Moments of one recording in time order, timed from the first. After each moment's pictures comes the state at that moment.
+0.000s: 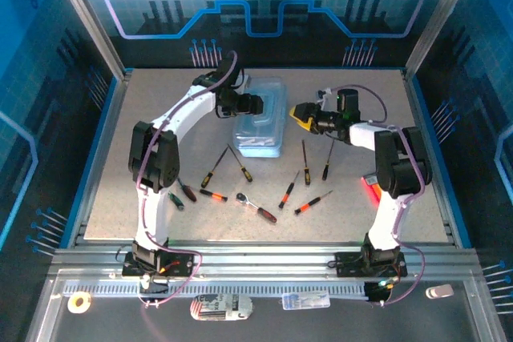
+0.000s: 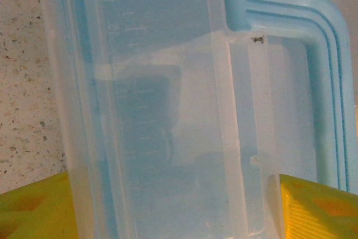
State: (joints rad) left arm -0.34 2.11 1.84 -0.75 0.27 -0.33; right arm 0.12 1.94 1.10 0.29 -0.90 0.78
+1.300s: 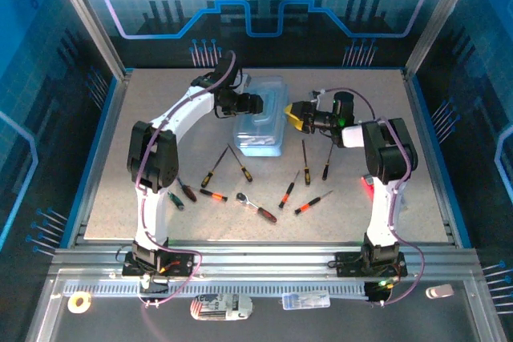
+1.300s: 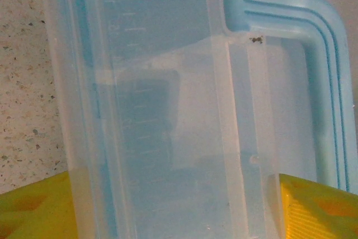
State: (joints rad) left arm -0.33 2.10 1.81 -0.71 0.30 -0.33; right arm 0.13 2.13 1.12 0.70 -1.07 1.06
